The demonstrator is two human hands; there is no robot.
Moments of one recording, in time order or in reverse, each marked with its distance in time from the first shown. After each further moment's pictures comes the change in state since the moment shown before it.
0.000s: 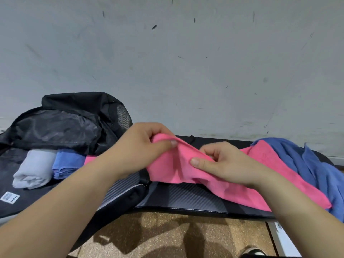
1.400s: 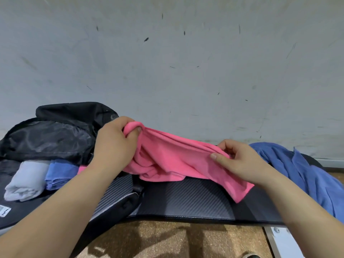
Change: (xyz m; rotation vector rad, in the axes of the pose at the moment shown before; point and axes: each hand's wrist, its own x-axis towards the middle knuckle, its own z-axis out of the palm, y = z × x) left_hand 0.020 -0.016 -0.012 0.225 0.509 0.022; right_hand -0.017 0.032 -0.044 -0.171 0.358 0.154
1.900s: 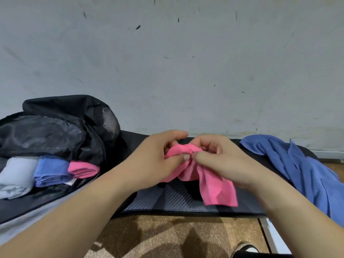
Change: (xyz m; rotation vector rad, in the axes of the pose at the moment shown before) left_hand -0.044 0.041 0.040 -0.125 -0.595 0.183; right_hand -0.019 -0.056 0.022 0.476 -0.263 -0.062
